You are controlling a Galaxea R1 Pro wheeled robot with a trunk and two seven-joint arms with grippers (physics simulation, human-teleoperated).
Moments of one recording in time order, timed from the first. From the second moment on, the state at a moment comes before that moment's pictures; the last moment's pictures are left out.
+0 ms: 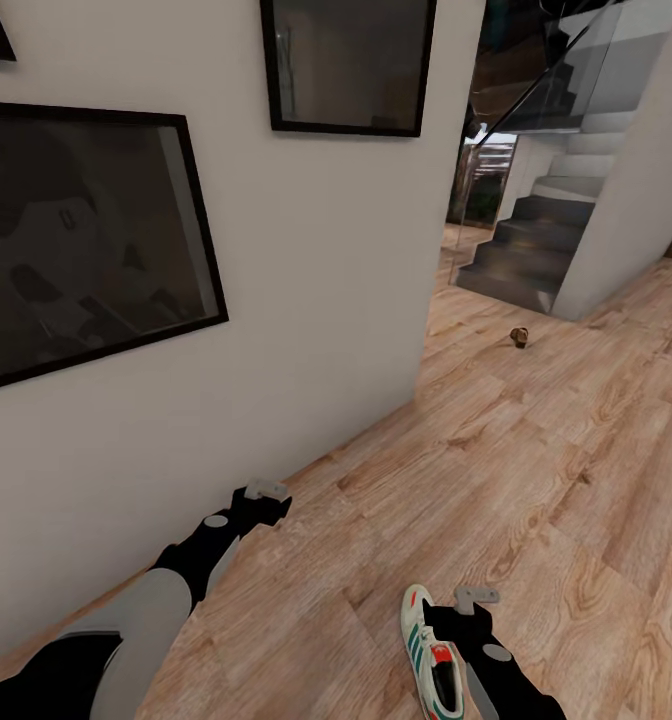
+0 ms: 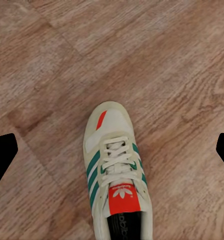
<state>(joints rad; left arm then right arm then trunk) -0.85 -0.07 0.05 -0.29 -0.25 -0.06 -0.17 -0.47 0.07 -0.29 -0.43 0.24 -0.09 0.03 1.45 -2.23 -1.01</state>
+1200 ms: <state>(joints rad) -0.86 -0.10 0.03 -0.45 -0.25 0.03 -0.26 -0.47 0.07 -0.29 -0.43 0.24 -0.09 0.02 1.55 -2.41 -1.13</state>
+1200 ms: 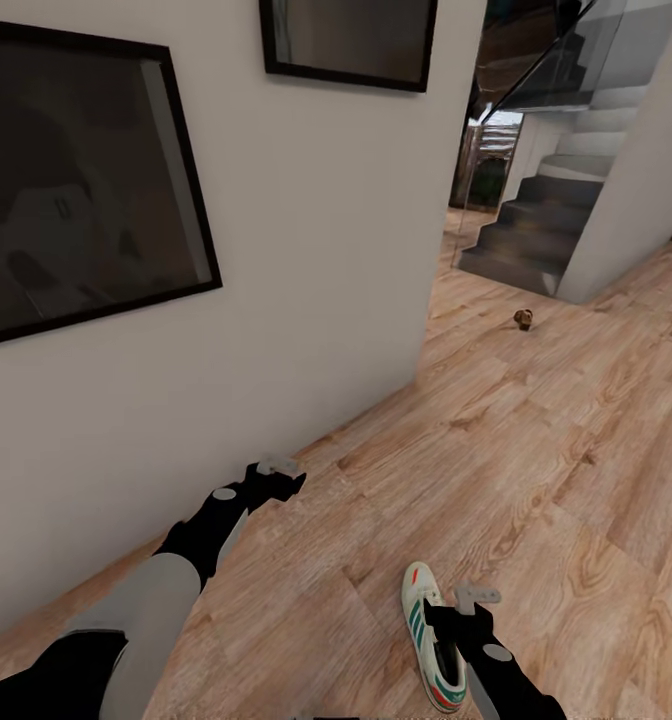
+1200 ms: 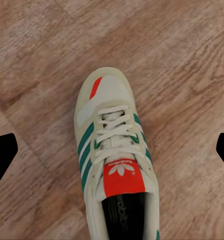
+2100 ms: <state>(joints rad) -0.86 -0.10 0.04 -0.44 -0.25 0.03 -0.26 -0.47 0.05 -0.29 -0.39 0.24 -0.21 0.02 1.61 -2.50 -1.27</state>
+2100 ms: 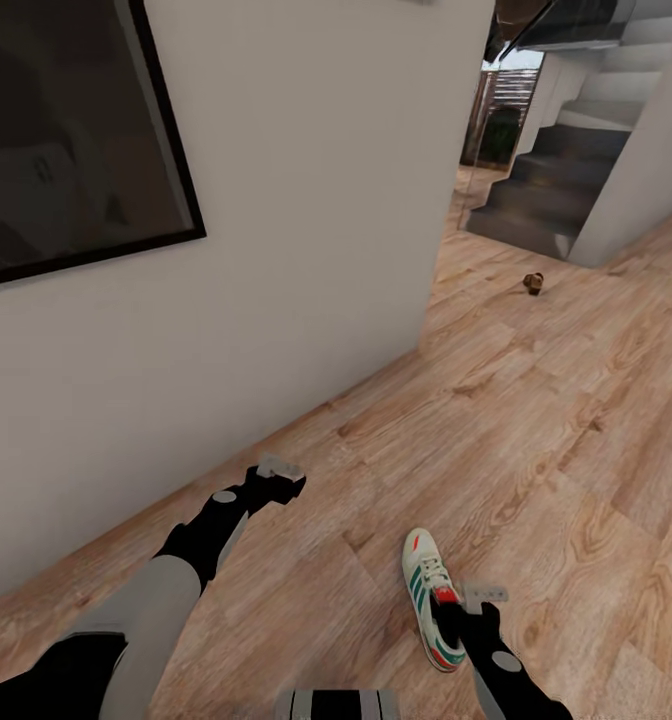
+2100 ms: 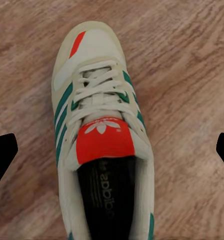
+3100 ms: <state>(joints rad) -0.86 -0.10 0.04 -0.44 -0.25 0.03 -0.26 -0.47 0.03 -0.29 -0.36 0.24 -0.24 0.02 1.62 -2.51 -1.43</state>
